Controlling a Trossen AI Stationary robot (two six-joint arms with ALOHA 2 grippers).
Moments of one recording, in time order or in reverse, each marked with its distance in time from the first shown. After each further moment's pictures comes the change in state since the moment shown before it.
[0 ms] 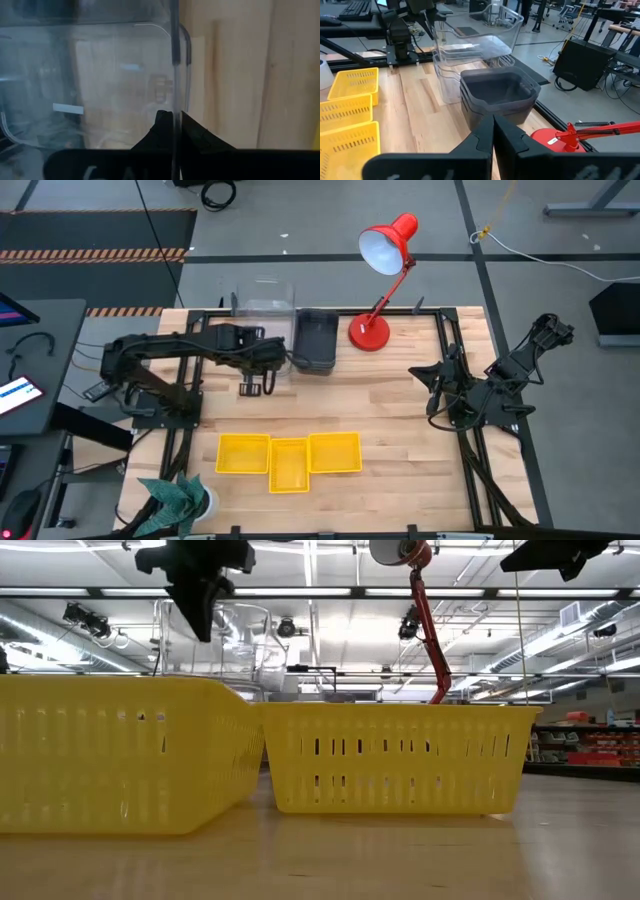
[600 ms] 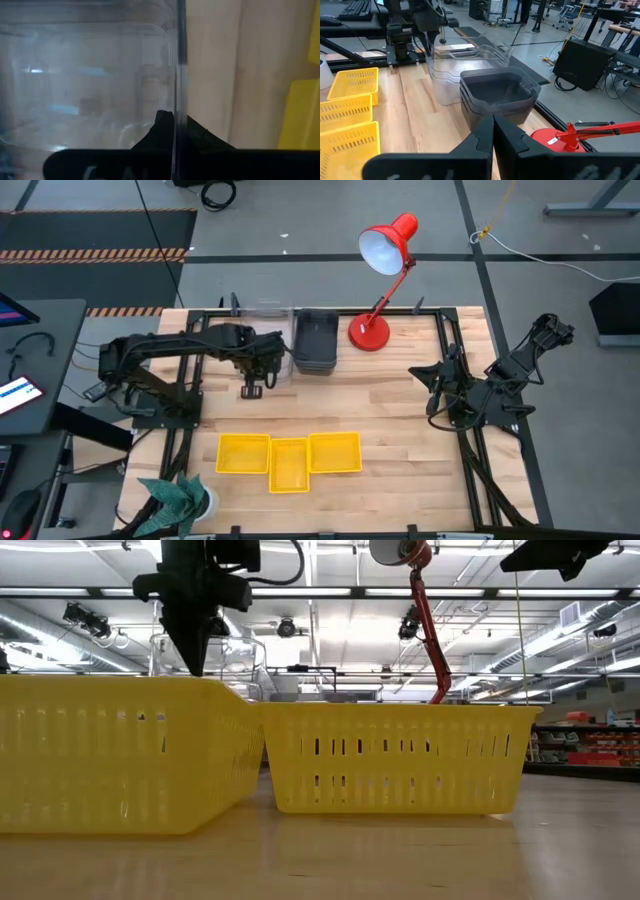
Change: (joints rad) left arm 0.106 -0.020 -0.197 0.169 0.254 0.034; right arm 0.000 0.002 0.000 0.000 0.000 0.000
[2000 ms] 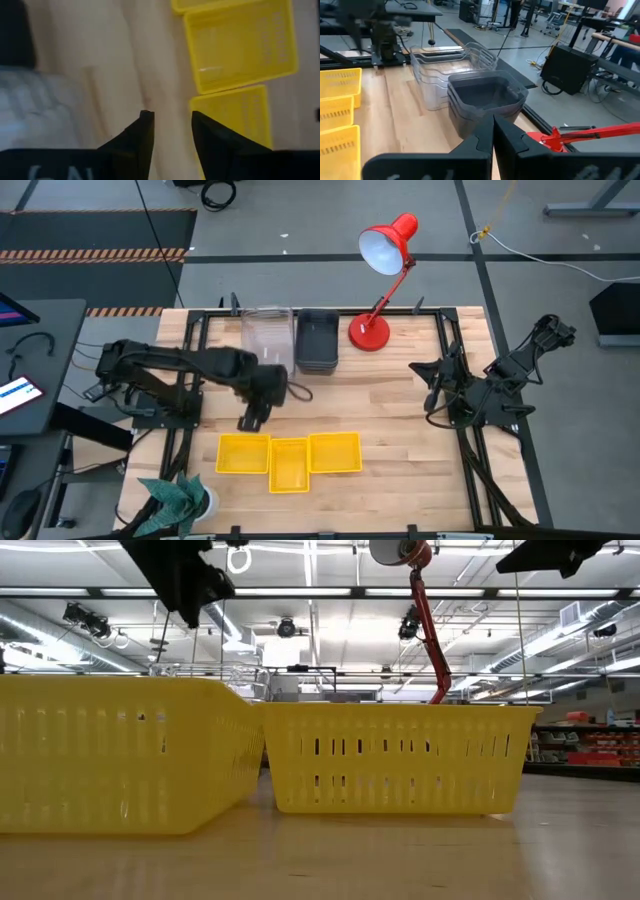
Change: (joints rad) left arm -0.294 0.001 0.099 0.009 0.158 -0.141; right arm -0.028 0.002 0.000 0.015 0.038 -0.057
